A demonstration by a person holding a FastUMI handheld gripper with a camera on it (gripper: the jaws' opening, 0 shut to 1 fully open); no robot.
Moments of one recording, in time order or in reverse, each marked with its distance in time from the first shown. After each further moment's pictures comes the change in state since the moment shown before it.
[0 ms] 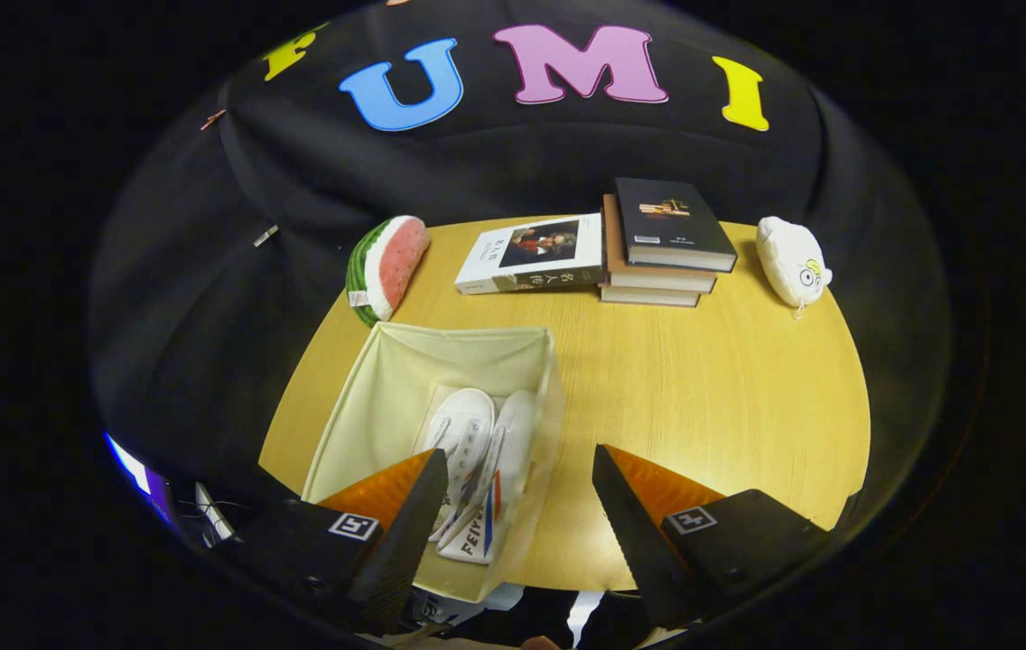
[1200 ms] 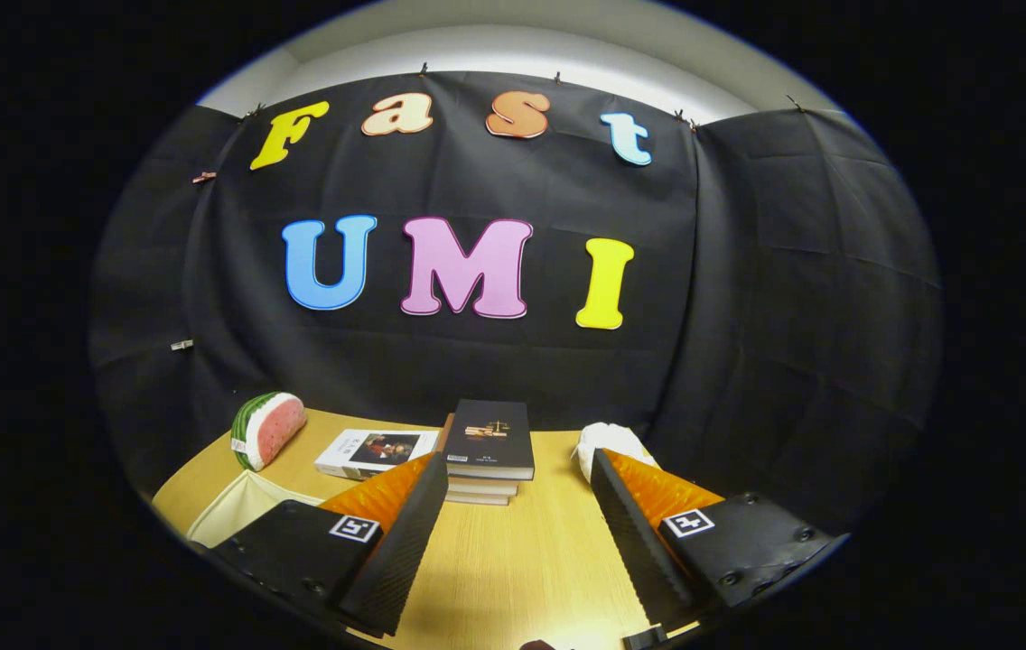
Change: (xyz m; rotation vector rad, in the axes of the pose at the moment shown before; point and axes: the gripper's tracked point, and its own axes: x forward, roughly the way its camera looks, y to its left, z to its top) arm -0.134 -0.144 0.125 -0.112 -0.712 -0.336
